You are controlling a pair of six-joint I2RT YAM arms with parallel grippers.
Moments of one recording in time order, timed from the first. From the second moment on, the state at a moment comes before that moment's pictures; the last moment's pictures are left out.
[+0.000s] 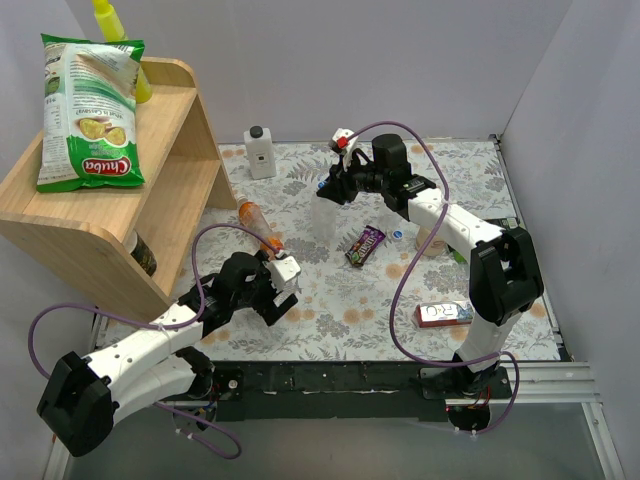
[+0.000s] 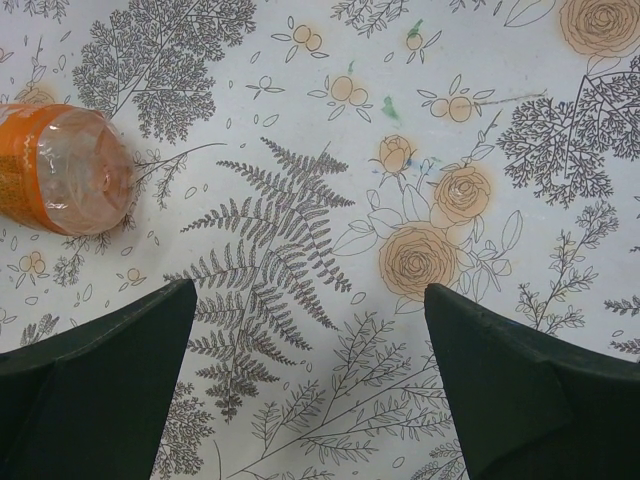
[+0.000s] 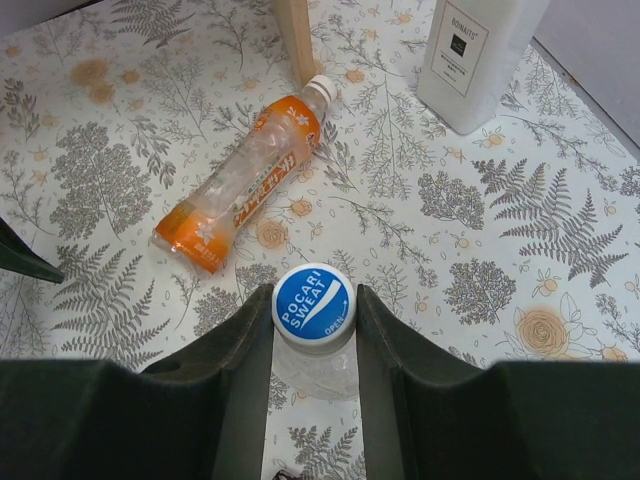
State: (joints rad) left arm -0.68 0.93 0.47 -0.23 0.14 0.31; right arm 0.52 1.76 1.39 0.01 -0.64 -0.16
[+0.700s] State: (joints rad) left arm -0.67 0.93 0.47 -0.22 0.16 0.32; right arm 0.52 1.77 1.39 0.01 -0.64 -0.16
